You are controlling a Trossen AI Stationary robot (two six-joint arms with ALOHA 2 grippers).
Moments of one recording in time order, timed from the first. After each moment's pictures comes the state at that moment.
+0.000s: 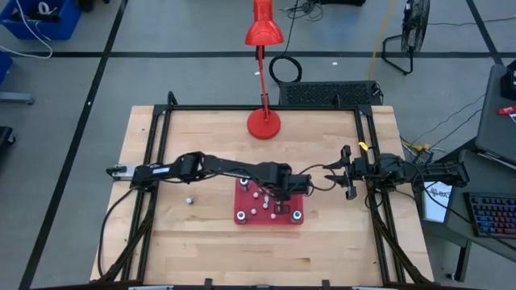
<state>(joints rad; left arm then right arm) -0.09 2.48 2.28 -1.06 -0.11 -0.06 0.04 0.05 0.01 0.07 0.02 0.01</state>
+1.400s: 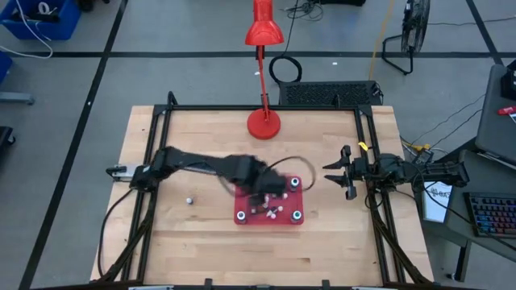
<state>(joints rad) -0.18 2.18 2.28 -1.50 -0.16 -0.34 0.04 0.05 0.02 0.08 0.02 0.01</state>
